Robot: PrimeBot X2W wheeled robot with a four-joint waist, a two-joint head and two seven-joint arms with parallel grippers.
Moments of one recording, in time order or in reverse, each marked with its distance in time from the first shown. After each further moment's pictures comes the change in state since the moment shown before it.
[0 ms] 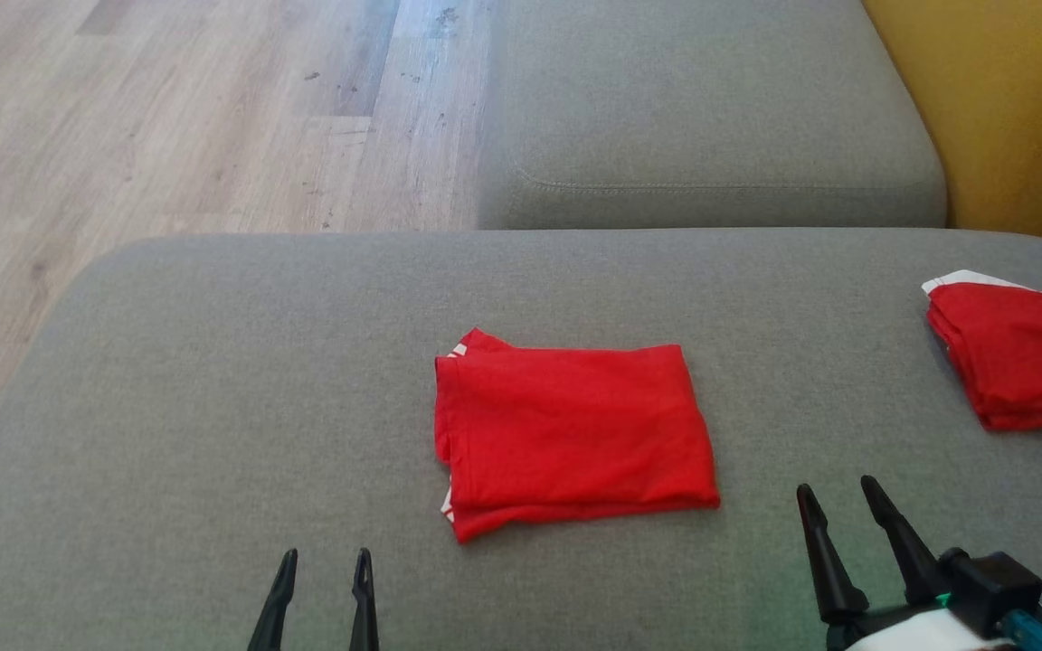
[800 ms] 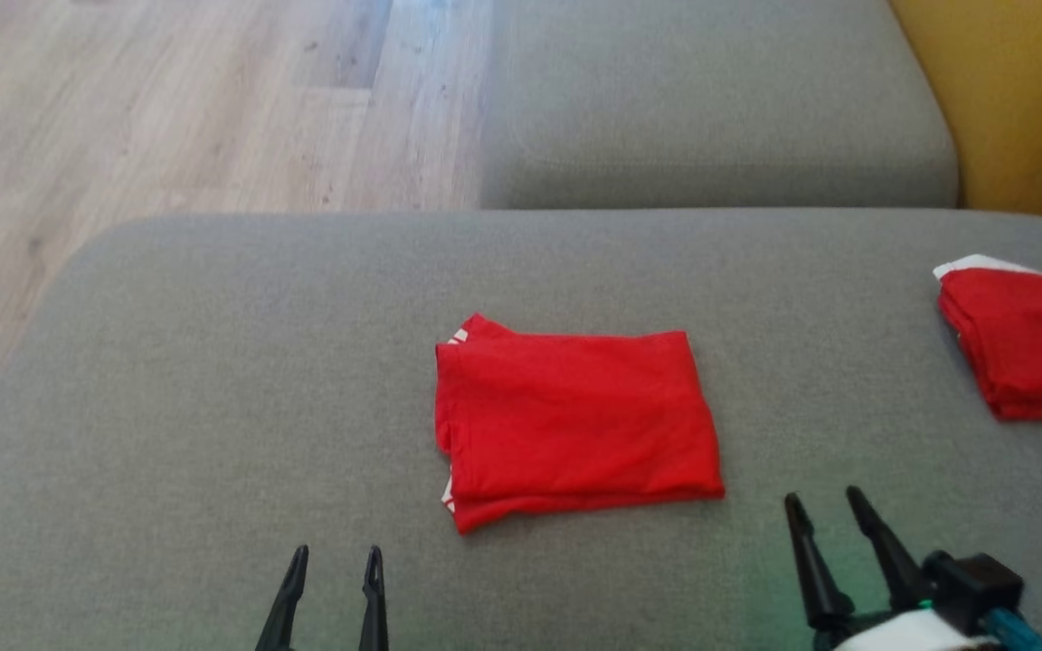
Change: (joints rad) left arm -0.002 -0.015 0.002 0.003 0.027 -0.017 0.000; right arm -0.012 0.005 0.019 0.046 0.026 0.000 -0.001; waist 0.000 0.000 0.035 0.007
